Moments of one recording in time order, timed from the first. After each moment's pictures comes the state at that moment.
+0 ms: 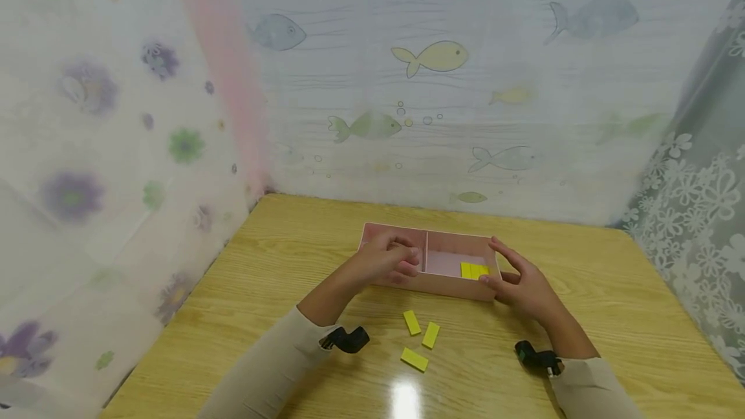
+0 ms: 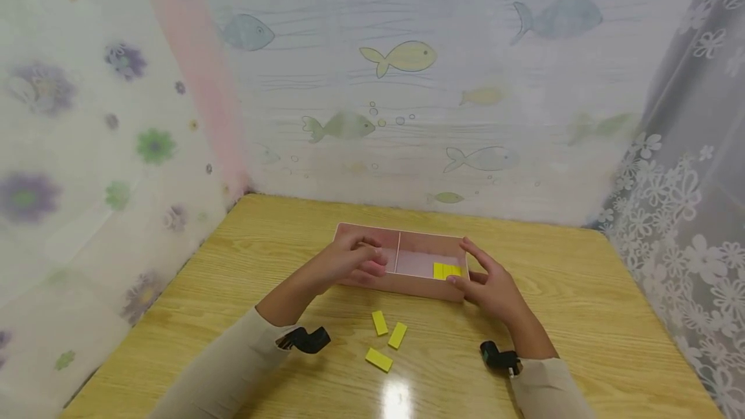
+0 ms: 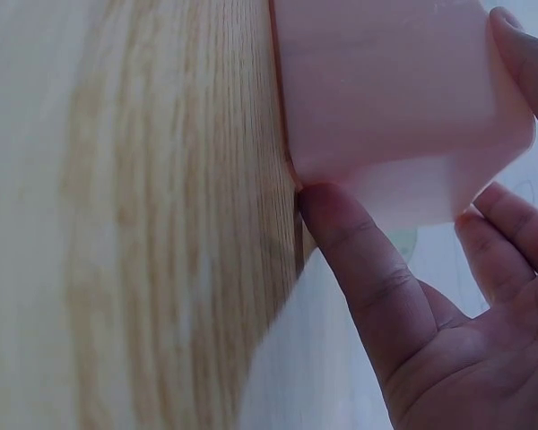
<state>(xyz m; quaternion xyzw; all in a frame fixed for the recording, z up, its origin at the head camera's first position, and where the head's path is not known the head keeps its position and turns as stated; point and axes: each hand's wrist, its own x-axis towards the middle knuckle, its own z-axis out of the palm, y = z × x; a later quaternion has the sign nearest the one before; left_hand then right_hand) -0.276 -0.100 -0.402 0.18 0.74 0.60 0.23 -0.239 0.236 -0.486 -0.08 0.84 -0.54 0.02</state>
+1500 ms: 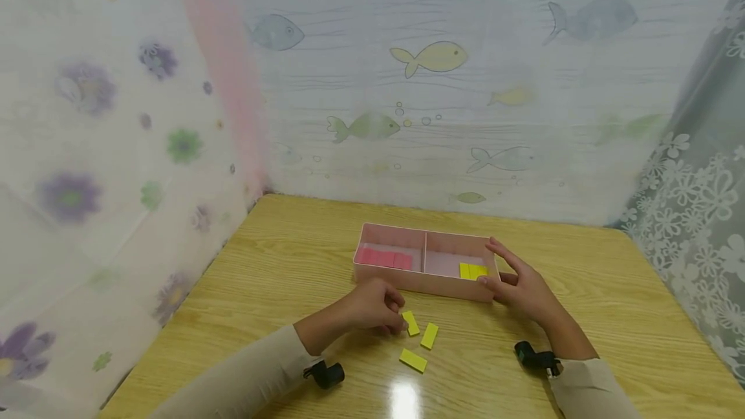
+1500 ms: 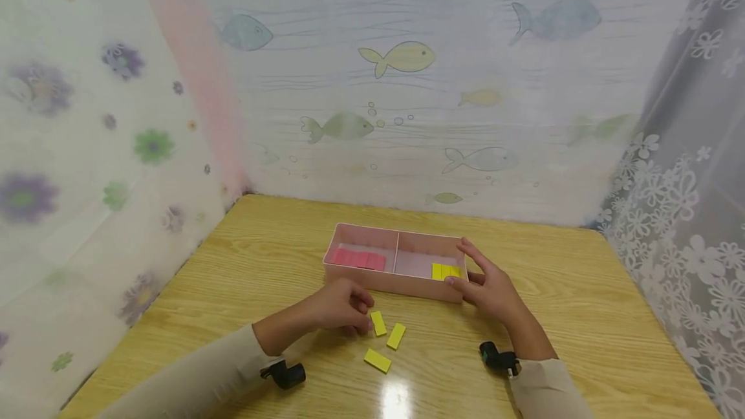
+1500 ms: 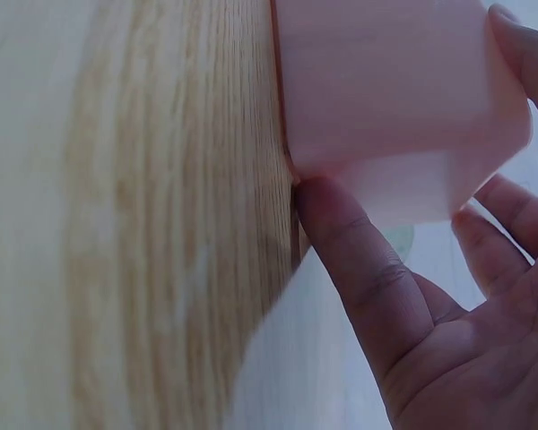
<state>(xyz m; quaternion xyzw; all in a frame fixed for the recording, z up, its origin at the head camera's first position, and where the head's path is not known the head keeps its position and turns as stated) -0.245 -0.114 -0.464 0.18 0.83 0.47 0.25 -0.236 0.235 -0.482 -0.10 0.84 -0.53 0.01</state>
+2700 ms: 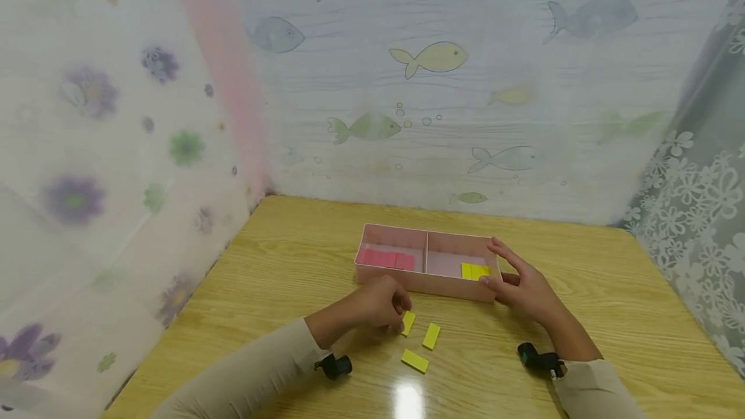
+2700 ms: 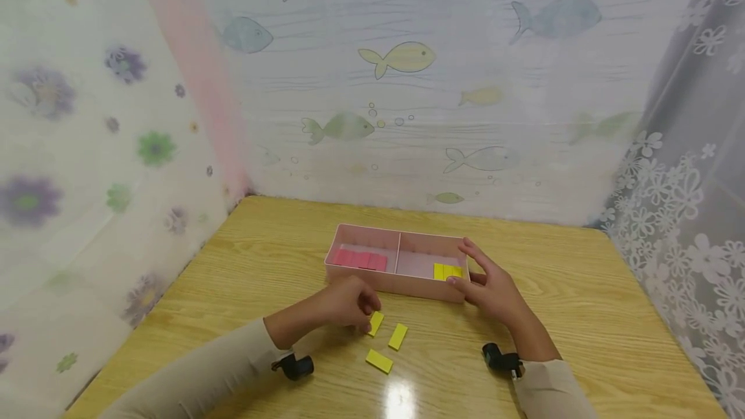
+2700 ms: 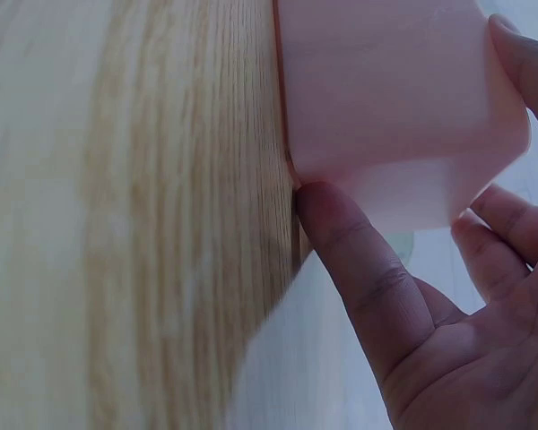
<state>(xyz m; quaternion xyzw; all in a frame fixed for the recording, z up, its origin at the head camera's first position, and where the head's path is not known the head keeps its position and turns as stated) -0.254 -0.103 -0.460 0.26 0.88 0.34 0.19 -0.235 0.234 -0.482 -0.10 0.84 -0.53 0.01</state>
